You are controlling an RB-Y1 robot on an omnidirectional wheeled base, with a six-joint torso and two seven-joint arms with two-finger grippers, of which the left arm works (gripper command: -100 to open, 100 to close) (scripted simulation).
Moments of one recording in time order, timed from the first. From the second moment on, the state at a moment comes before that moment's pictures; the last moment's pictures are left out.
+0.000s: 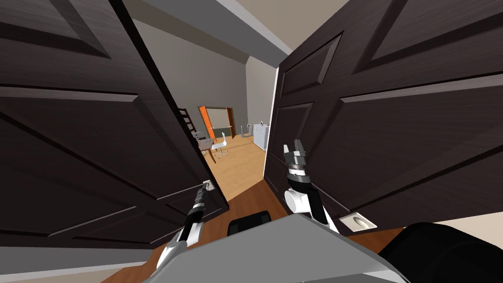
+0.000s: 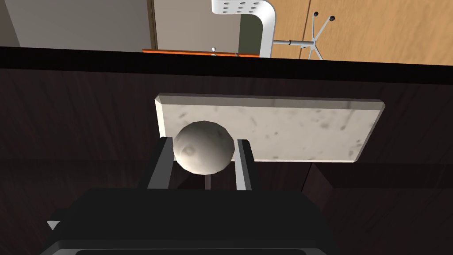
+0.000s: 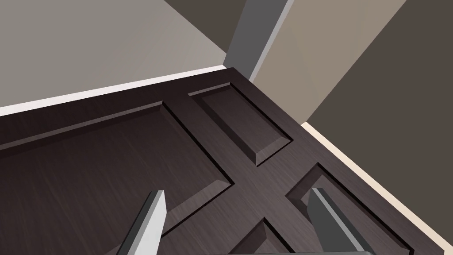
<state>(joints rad) -0.18 0.24 0.20 -0.45 -0.03 -0.92 0.21</state>
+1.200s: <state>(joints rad) -0.15 0.29 0.13 -0.46 -0.08 -0.94 0.31</state>
